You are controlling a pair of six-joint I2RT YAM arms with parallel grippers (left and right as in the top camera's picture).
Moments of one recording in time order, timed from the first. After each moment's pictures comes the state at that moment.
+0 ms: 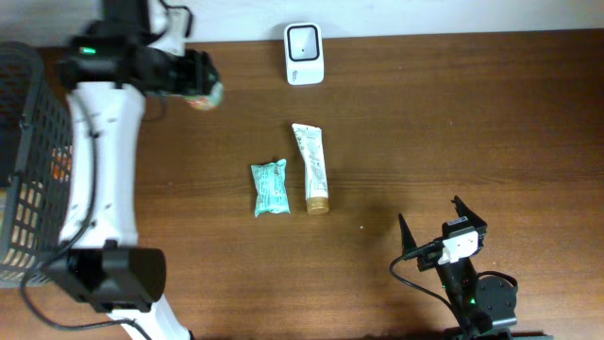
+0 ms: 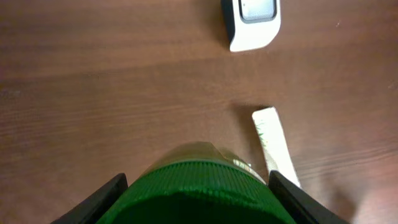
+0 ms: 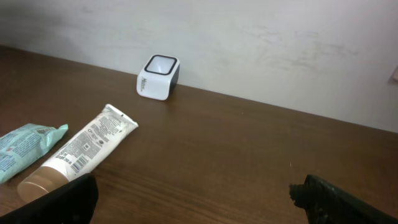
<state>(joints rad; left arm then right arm) -0.06 1.93 2.10 -1.18 0.23 0.01 0.11 0.01 0.01 -0.07 -0.12 -0.13</state>
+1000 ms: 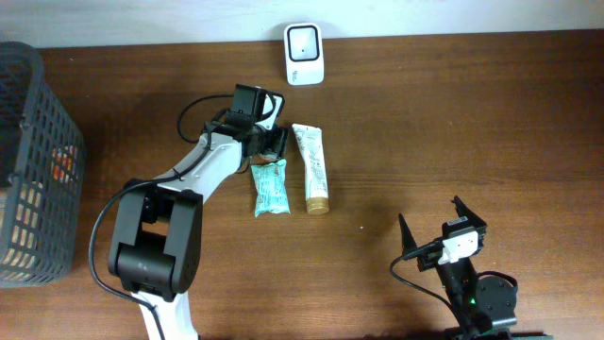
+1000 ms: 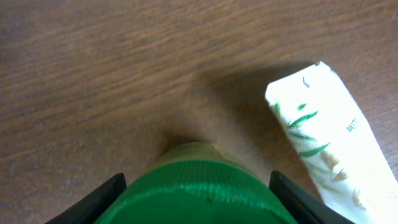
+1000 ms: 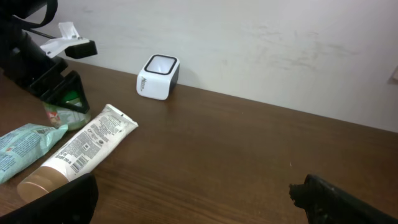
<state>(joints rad) -0.31 2.03 1.36 -0.33 0.09 0.02 0.11 0.01 0.01 -0.07 -0.12 -0.13</state>
